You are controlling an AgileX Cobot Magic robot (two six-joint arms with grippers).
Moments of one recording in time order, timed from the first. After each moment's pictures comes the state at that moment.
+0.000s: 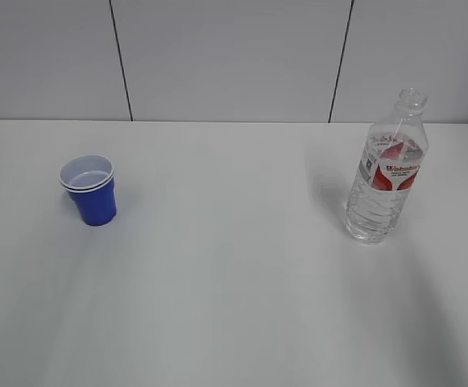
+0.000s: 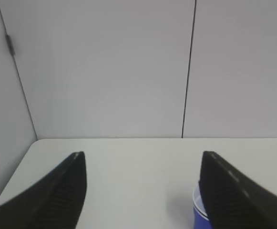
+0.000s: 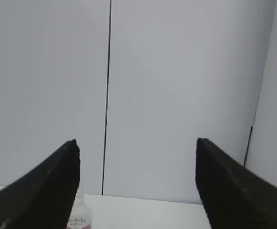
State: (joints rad) left arm -0.01 0.69 -0.53 -0.11 0.08 0.06; right arm 0.01 0.36 -0.52 -0.24 0.10 0.04
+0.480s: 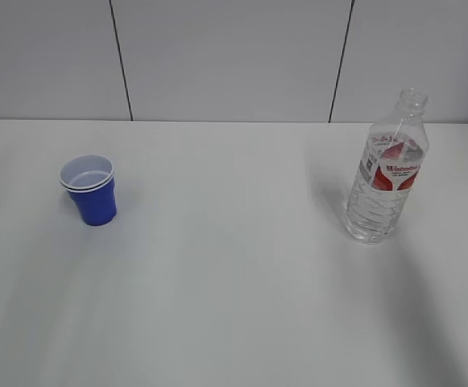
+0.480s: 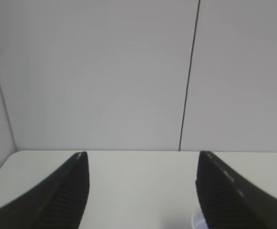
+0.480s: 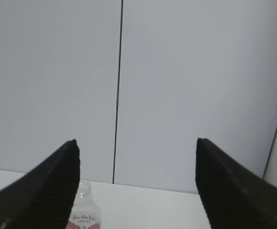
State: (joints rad) left arm -0.08 1.03 -0.44 -0.14 -0.41 0.06; right arm 0.01 0.63 -0.52 -0.25 -0.10 0.06
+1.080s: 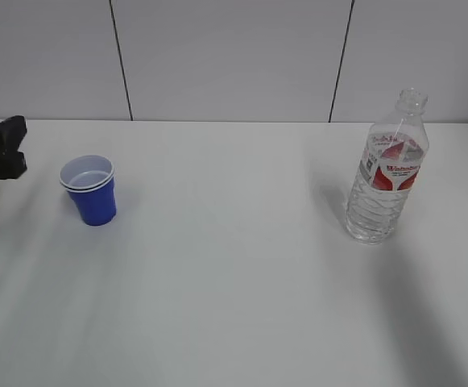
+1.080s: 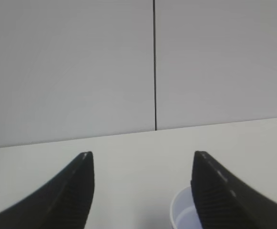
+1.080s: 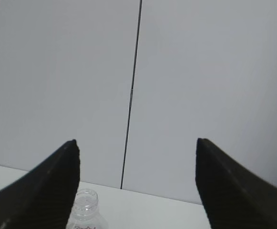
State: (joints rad) left arm -0.19 1.64 -0.44 -0.08 -1.00 0.06; right arm 0.01 0.81 -0.52 -0.29 -0.30 0.06
